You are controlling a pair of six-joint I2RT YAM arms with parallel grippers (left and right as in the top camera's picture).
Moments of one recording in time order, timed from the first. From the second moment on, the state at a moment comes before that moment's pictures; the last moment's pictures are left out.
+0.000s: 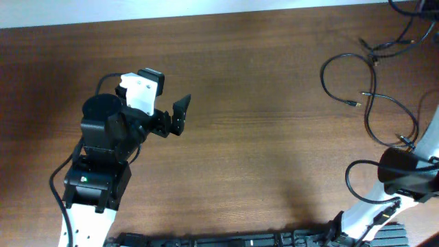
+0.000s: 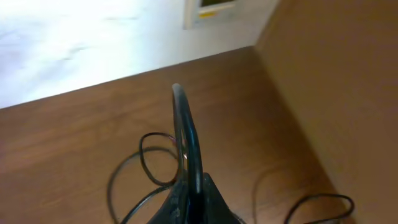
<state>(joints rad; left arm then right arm) -0.21 1.00 1.01 -0.40 0.27 0.05 -0.37 1.94 2.44 -1.19 0.10 -0.08</state>
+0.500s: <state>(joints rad) -0.21 1.00 1.01 -0.40 0.27 0.05 -0.61 2.15 2.44 -1.29 0.14 0.06</state>
